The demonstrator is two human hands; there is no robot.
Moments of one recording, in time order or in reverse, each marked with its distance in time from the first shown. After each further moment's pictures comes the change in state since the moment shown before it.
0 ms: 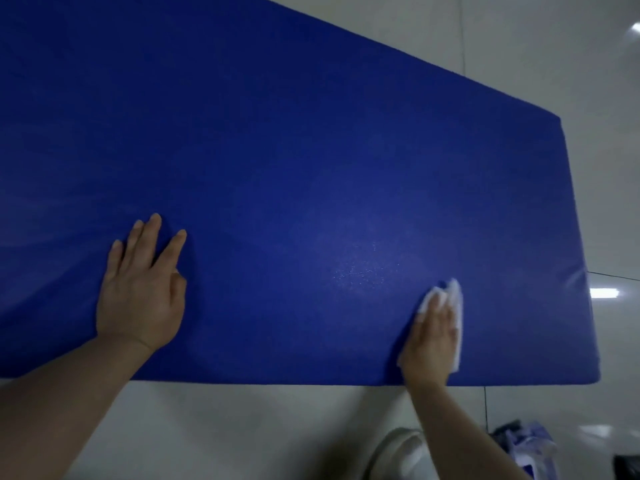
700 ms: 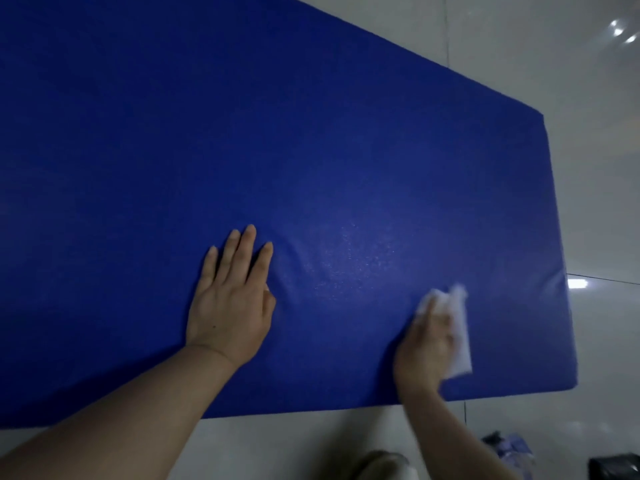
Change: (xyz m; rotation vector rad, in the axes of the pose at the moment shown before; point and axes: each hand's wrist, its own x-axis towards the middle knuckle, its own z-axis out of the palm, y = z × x) left_hand 0.014 0.134 0.045 0.009 -0.043 0.218; right_hand 0.026 -0.011 -0.011 0.331 0.028 0.321
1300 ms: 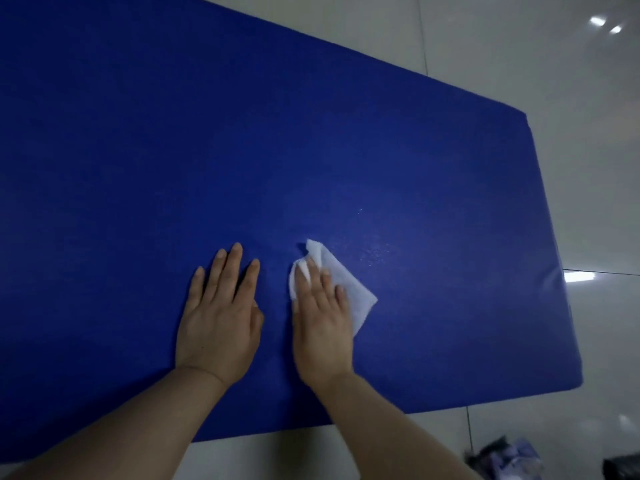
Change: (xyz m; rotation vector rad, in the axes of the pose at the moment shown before) left_hand 0.001 0.000 -0.002 0.041 -0.025 0.009; right_hand -0.048 -0.063 0.064 -0.271 -0.233 -0.816
